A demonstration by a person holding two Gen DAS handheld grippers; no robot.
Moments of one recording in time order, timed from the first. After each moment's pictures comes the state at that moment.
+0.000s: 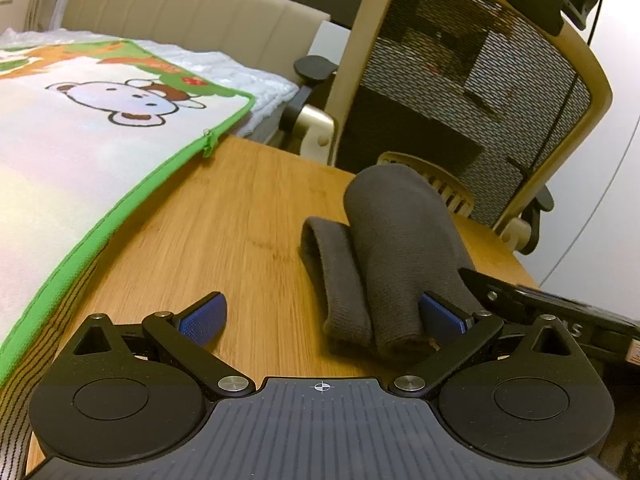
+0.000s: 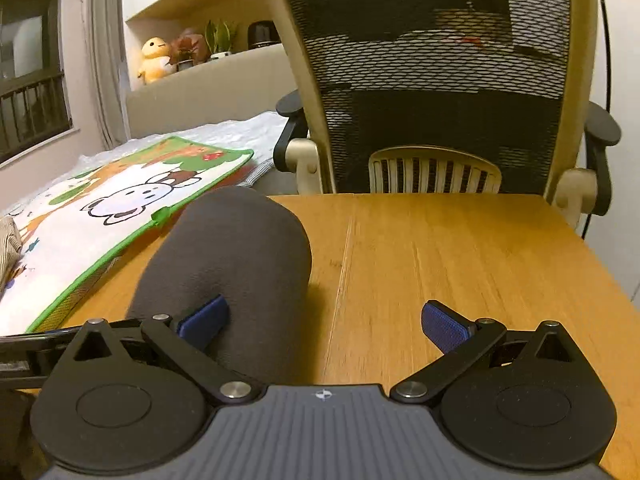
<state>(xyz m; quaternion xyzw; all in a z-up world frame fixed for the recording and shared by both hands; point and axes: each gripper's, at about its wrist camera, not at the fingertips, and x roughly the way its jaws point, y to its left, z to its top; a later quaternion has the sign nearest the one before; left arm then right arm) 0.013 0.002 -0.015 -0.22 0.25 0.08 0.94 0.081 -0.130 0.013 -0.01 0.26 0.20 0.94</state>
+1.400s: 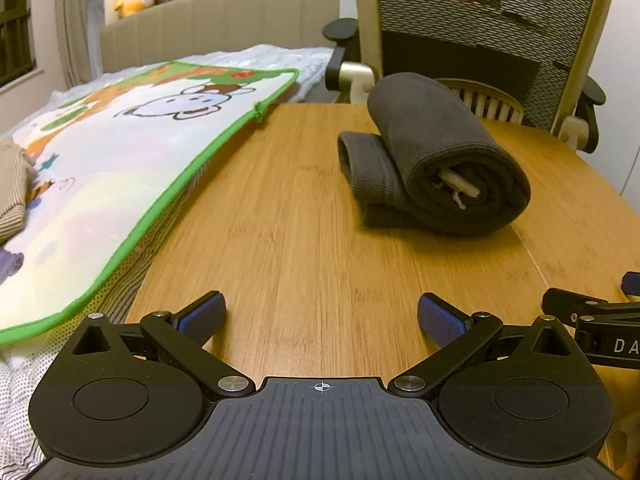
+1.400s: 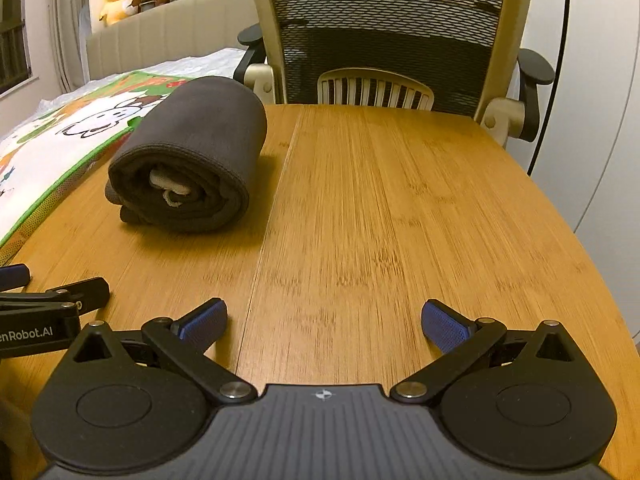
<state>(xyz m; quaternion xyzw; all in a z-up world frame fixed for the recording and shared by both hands) -0.034 -0.068 -0.016 -0.07 0.34 0.20 0.92 0.008 -0.189 -0.005 -0.04 0.36 0.12 0.93</state>
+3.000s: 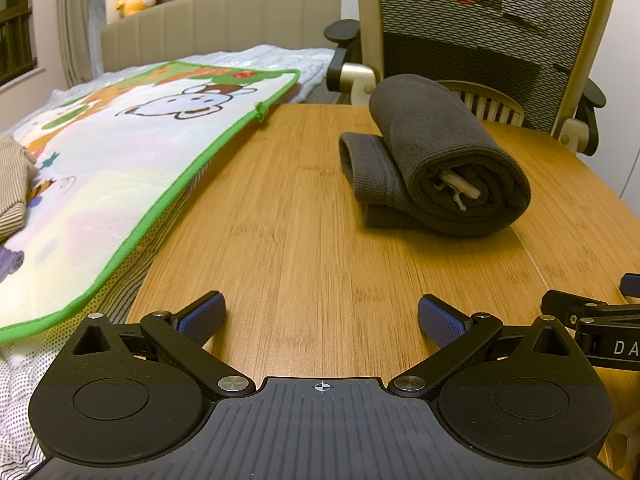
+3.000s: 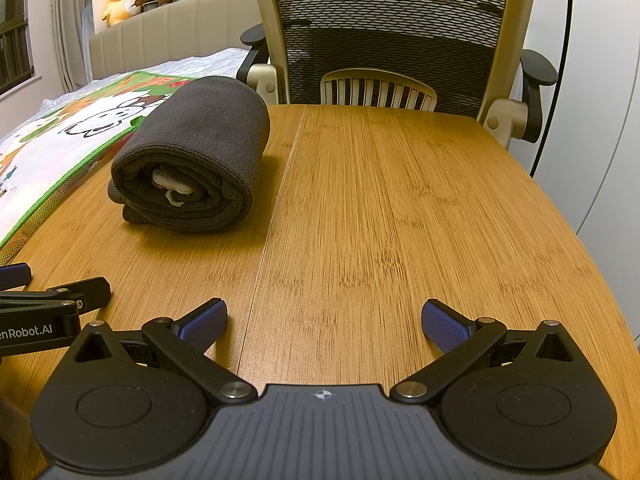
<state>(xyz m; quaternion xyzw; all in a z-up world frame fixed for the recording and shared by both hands) -0.033 -0.066 -0.017 -0.07 0.34 0.20 0.92 0.009 -0.189 -0.004 -0.04 0.36 0.12 0.93</state>
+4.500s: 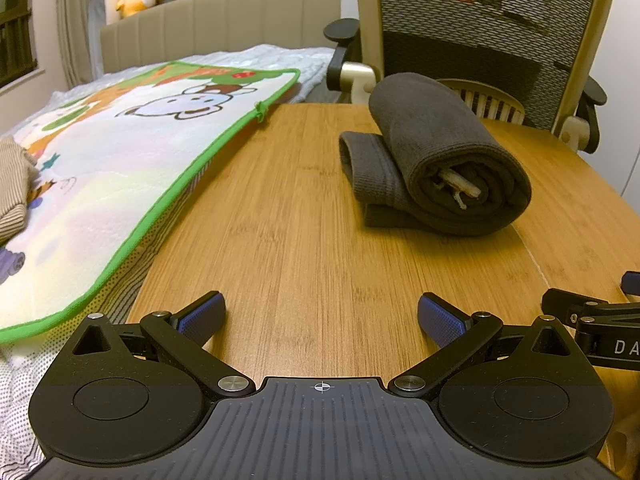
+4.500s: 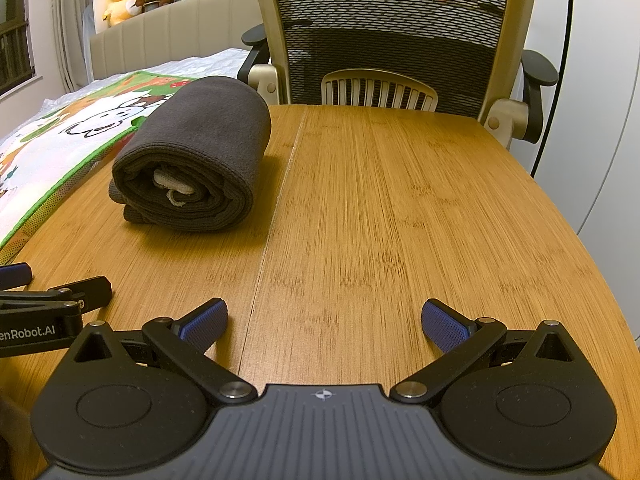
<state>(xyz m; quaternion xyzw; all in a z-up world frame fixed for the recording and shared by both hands) -0.033 -0.067 -0.017 -0.07 0.34 0.20 0.92 0.010 -0.187 -0.004 -0.04 0.36 0.12 0.93</state>
